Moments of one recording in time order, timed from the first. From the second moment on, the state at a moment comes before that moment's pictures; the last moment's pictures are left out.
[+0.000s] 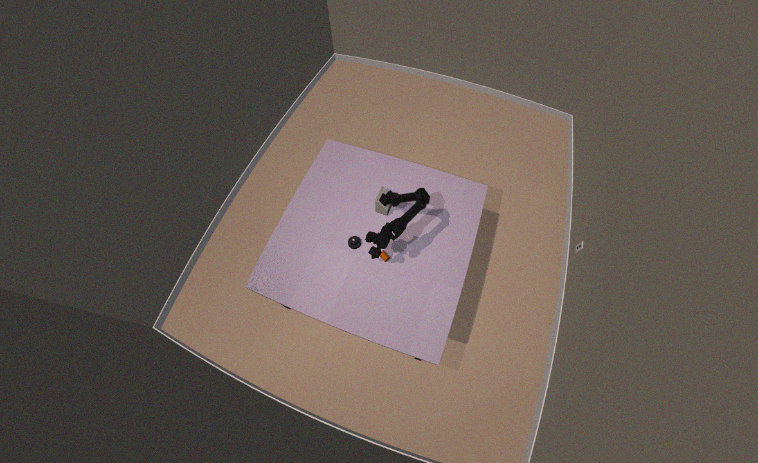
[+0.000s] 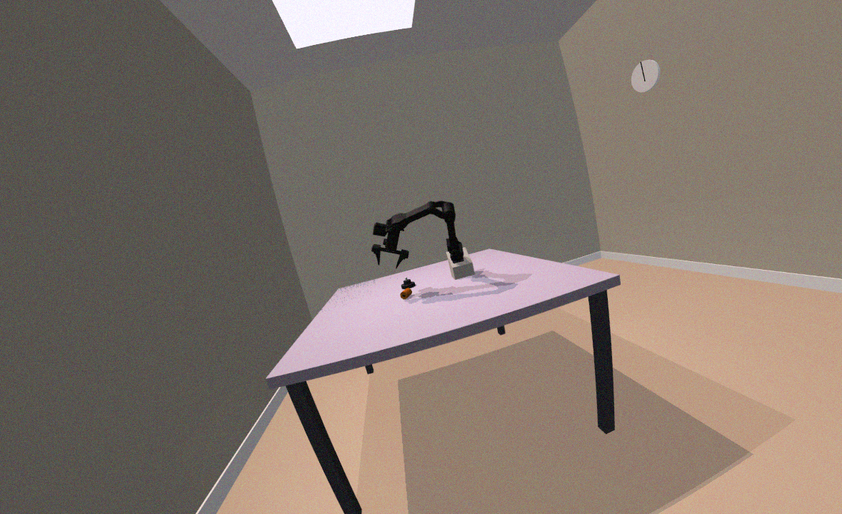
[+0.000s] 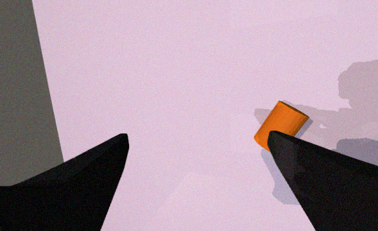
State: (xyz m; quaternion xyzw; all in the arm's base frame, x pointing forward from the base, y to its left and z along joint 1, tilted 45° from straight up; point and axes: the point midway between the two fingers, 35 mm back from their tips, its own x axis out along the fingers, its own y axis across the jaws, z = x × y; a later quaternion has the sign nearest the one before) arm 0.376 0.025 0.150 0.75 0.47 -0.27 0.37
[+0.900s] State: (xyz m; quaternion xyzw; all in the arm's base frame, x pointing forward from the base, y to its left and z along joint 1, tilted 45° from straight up) arm 0.328 0.123 0.084 0.69 0.58 -0.41 0.12
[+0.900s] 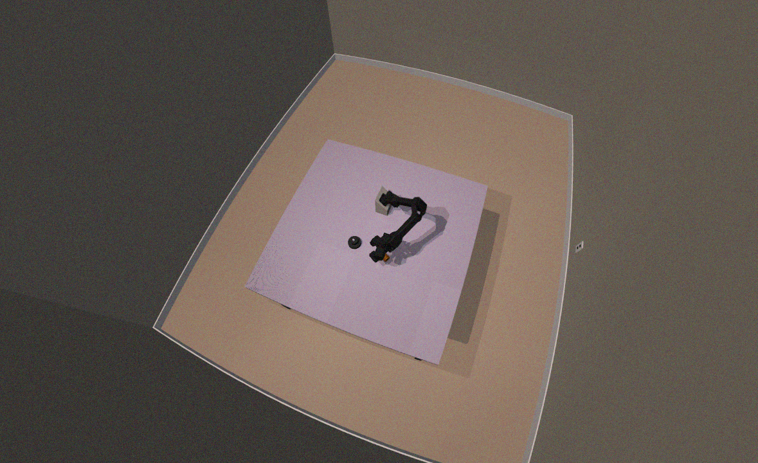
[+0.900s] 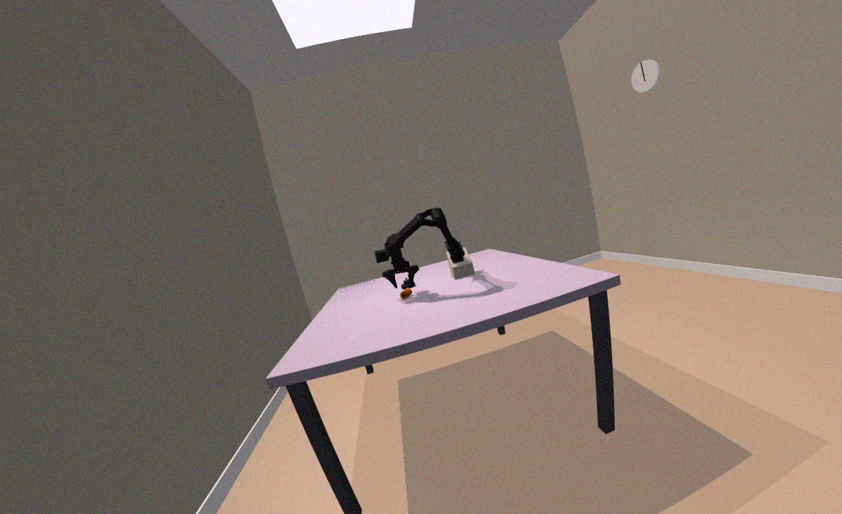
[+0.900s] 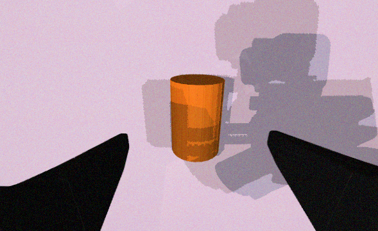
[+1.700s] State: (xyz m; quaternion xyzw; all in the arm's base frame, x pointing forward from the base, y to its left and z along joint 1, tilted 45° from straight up) arm 0.329 0.151 0.058 0.69 0.58 -0.41 0.12
